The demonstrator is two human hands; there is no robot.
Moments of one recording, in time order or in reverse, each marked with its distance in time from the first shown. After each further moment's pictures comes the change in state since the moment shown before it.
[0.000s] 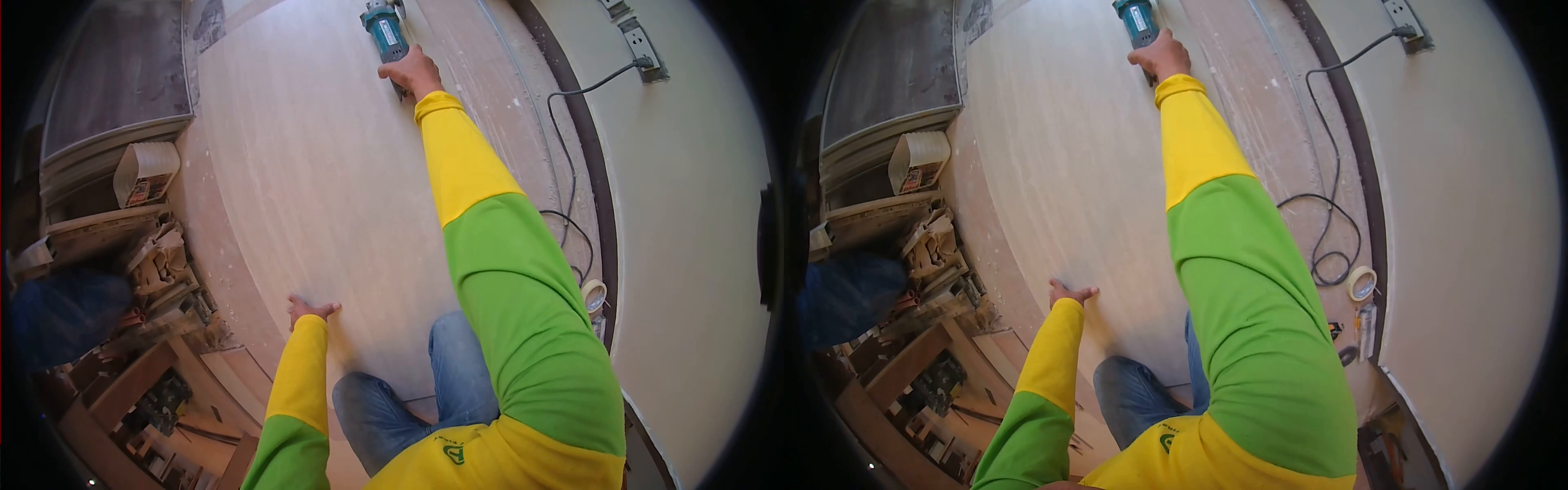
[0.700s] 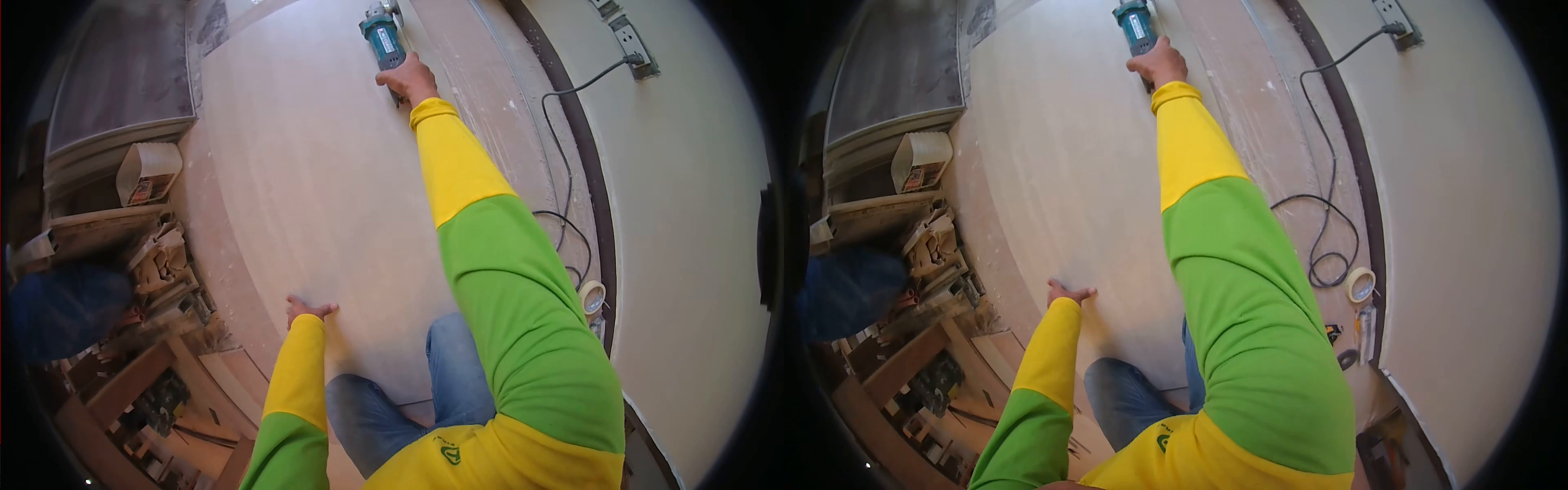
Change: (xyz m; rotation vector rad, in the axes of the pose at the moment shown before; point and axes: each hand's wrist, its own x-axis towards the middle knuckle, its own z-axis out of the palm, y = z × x) left_hand 0.011 -0.006 0.006 0.004 0.026 0.019; right_hand -0.005 0.002 -0.002 -0.017 -0.035 0.026
